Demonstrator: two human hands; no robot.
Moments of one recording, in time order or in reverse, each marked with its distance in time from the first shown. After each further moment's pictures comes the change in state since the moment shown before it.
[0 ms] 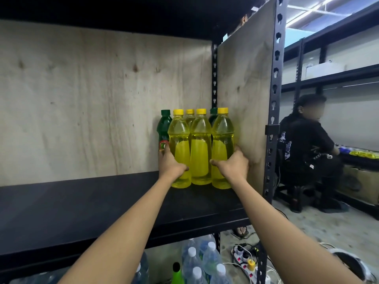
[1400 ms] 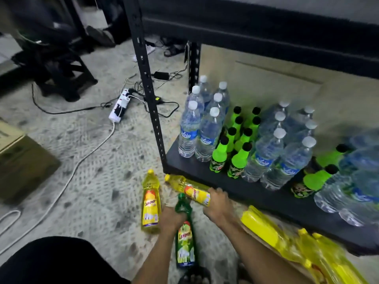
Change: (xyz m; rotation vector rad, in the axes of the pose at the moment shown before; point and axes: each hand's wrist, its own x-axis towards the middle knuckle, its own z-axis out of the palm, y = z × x) left_hand -0.507 -0.490 -0.196 0.037 0.046 -1.395; right_hand -0.597 0.151 0.321 -0.682 -1.307 -0.387
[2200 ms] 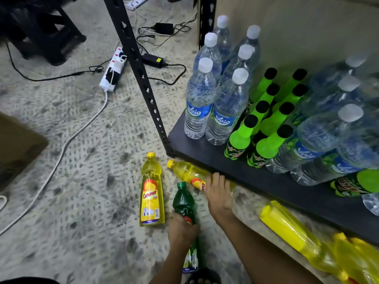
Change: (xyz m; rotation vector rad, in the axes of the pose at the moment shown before) left_hand 0.079 -0.060 0.074 0.314 0.024 -0.074; right_hand 0.096 0.000 0.113 -0.432 0.113 -0.166
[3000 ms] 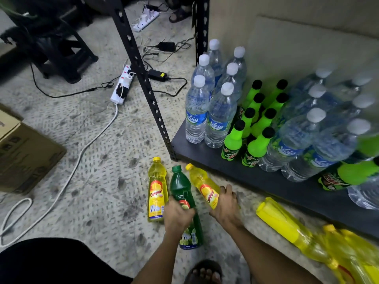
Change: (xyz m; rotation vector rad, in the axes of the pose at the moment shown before) left_hand -0.029 0.016 -0.054 -0.132 0.144 0.155; right_hand -0.054 0.026 -0.014 0.413 -0.122 0.210
